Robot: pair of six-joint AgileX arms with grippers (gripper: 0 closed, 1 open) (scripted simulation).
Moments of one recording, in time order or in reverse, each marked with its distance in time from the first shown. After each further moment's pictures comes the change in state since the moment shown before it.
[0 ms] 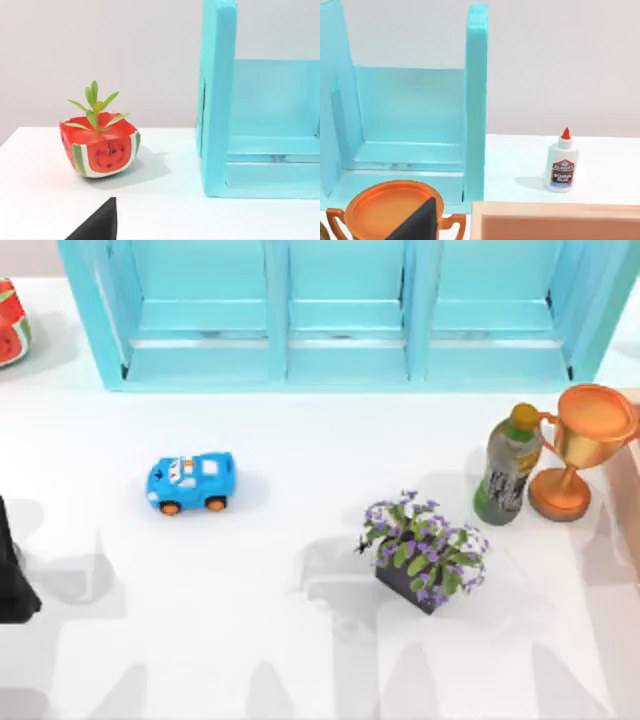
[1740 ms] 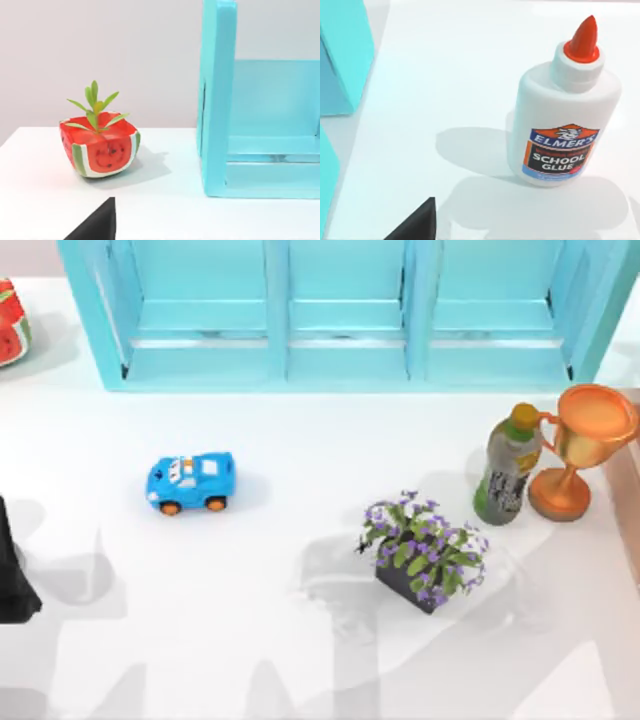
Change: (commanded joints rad) left arm 0.000 0.000 0.000 0.000 0.000 0.000; right arm -0.174 1.783 0.919 0.403 -0.122 -0.076
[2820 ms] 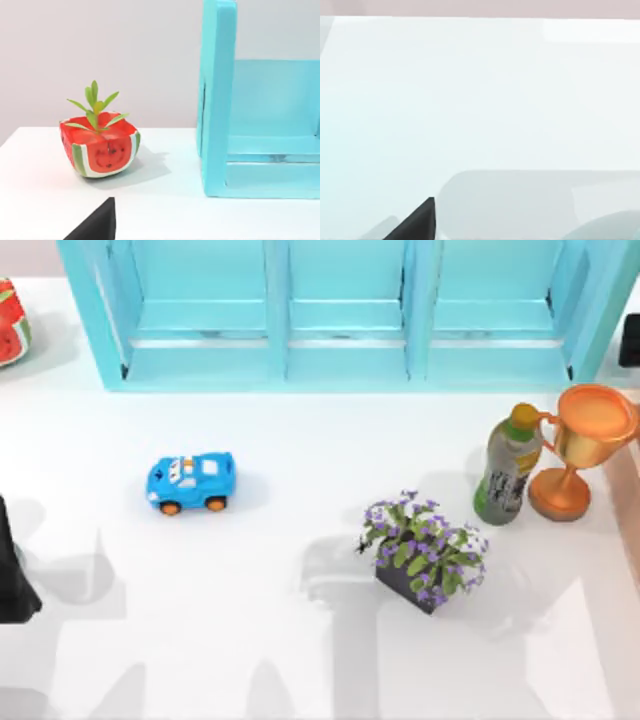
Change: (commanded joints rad) left arm 0.000 0.000 0.000 0.000 0.000 0.000; right arm 0.025 0.373 0.453 -0.080 0.032 0.012
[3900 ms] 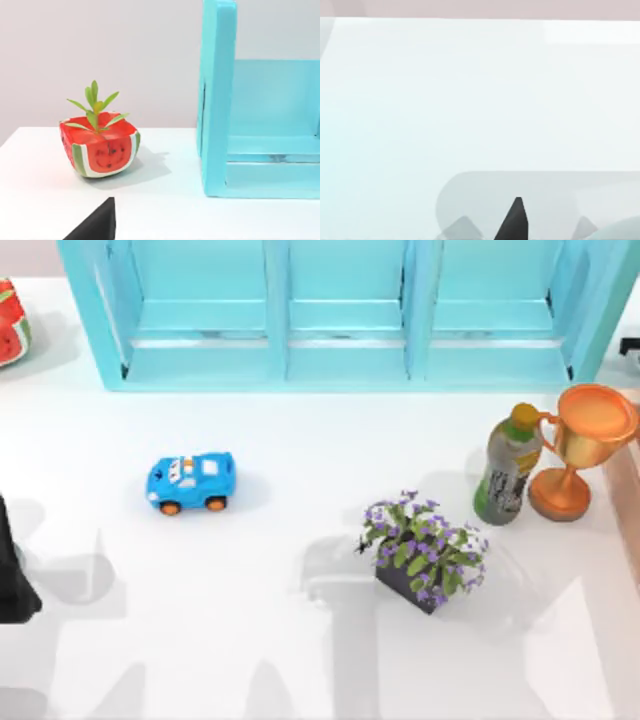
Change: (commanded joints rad) left arm 0.000 0.000 0.000 0.000 0.000 0.000; right arm 0.000 0.000 0.000 0.000 0.000 0.000
